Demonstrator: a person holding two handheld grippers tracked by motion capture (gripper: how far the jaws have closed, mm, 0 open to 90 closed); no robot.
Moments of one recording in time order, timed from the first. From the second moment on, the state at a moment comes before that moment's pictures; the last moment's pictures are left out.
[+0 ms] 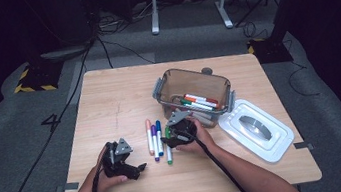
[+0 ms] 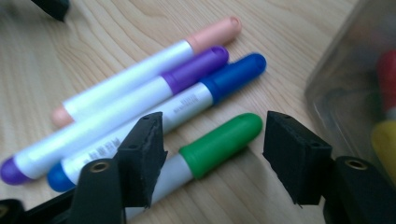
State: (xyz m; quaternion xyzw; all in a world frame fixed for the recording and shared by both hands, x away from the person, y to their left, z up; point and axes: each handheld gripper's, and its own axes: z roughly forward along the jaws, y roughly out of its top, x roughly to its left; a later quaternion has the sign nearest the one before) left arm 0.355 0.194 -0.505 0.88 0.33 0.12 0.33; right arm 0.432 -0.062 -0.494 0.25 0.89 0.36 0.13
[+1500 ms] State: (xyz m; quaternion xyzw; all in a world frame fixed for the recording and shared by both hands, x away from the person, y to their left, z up) left arm 0.355 0.194 -0.506 0.88 0.33 0.12 0.33; right arm 0.373 -0.172 -0.493 0.20 0.91 0.36 0.08
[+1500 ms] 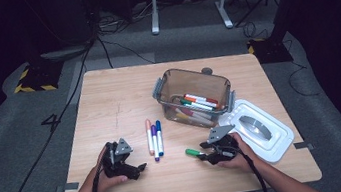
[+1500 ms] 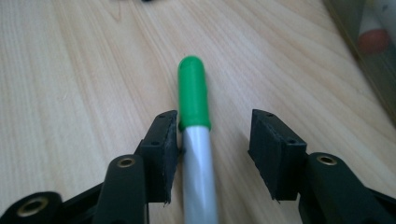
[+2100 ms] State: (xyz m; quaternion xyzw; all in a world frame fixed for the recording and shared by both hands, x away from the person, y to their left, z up) left arm 0.355 0.194 -0.506 0.88 0.33 0.12 0.34; right arm 0.369 -0.167 -0.495 0.20 0.90 0.38 0.09
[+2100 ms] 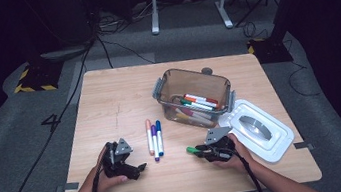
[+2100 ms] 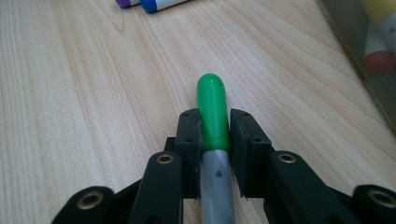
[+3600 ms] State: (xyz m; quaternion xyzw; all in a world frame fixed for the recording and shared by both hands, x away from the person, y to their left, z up) left arm 0.355 0.194 -0.506 0.88 0.33 0.12 0.34; right arm 0.361 -0.243 -0.357 0.22 0.82 0.49 0.17
